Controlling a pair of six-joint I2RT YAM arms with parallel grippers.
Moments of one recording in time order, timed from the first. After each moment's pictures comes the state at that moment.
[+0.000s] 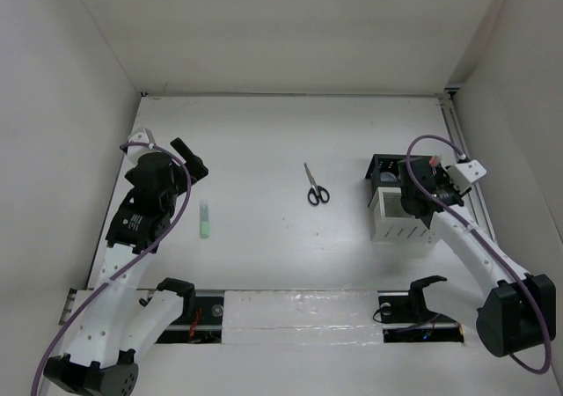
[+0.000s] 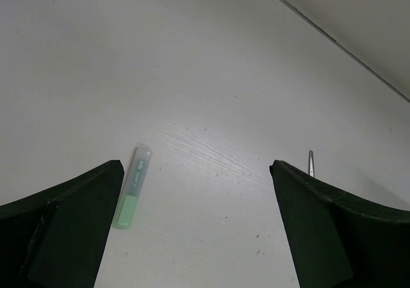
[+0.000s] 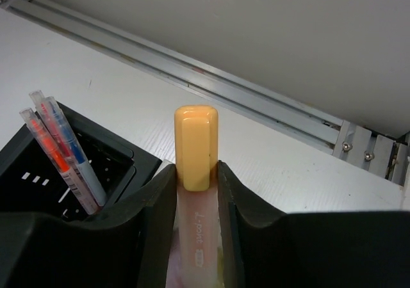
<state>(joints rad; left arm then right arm) -0.25 0.78 0.97 -0.66 -0.36 -0.64 0.23 1.08 0.75 -0.59 1.20 0.92</state>
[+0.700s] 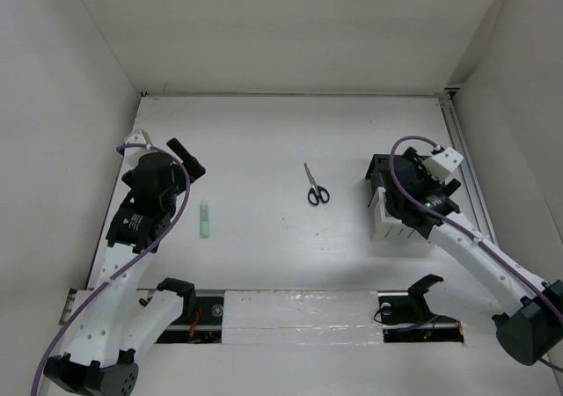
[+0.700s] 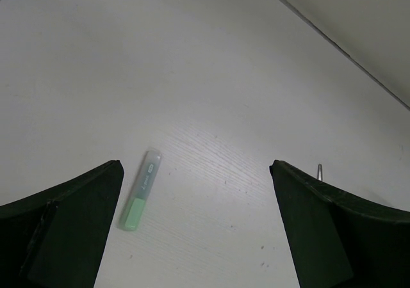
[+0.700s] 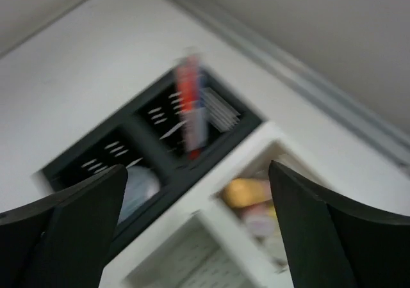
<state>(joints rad) -0.25 0.78 0.97 -0.66 -0.40 -0.66 0.50 1.04 0.84 -0.64 1.21 0.88</state>
